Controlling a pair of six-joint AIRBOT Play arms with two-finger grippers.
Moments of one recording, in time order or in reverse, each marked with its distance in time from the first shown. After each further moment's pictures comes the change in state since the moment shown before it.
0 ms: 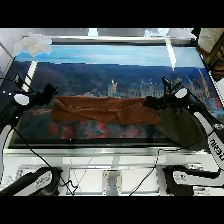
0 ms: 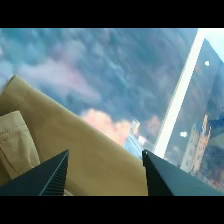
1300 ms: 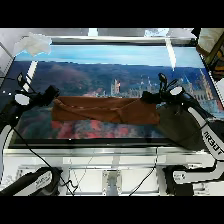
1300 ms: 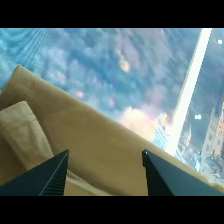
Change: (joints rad) left arm 0.000 0.000 0.000 0.027 -0.052 0.054; right arm 0.008 -0.091 0.090 0.134 -0.136 -0.119
